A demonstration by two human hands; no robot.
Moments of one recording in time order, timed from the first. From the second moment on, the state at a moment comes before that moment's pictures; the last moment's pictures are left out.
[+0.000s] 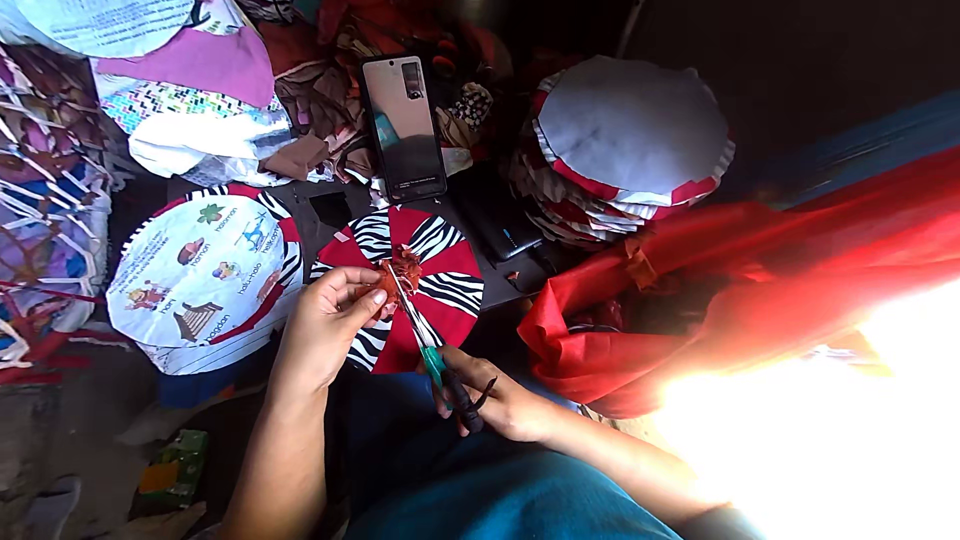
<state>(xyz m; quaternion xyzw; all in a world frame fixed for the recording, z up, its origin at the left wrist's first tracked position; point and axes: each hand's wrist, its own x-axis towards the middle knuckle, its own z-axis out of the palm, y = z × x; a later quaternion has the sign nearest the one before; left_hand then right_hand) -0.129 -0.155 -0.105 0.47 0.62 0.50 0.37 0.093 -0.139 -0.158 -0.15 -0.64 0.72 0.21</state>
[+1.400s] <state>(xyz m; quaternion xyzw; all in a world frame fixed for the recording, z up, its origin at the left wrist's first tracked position) -0.130 -0.156 -0.105 0.42 0.65 0.52 0.35 0.085 -0.141 -0.159 -0.17 -0.60 0.75 0.22</state>
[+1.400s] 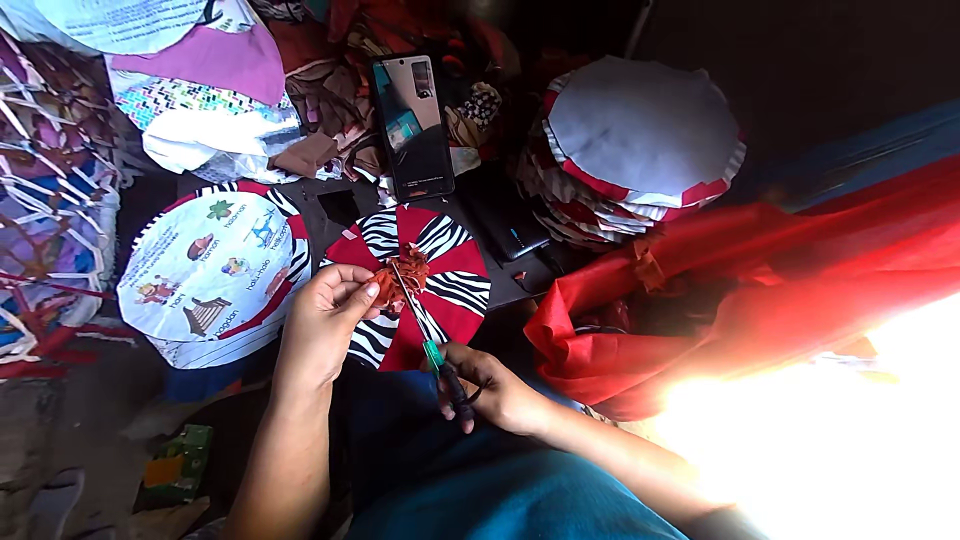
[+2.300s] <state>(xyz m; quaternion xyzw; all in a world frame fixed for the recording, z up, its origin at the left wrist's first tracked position) -0.125 -0.162 -0.112 0.46 0.64 0.52 0.33 0.081 -0.146 -0.161 -0.15 -0.64 0.72 0.22</state>
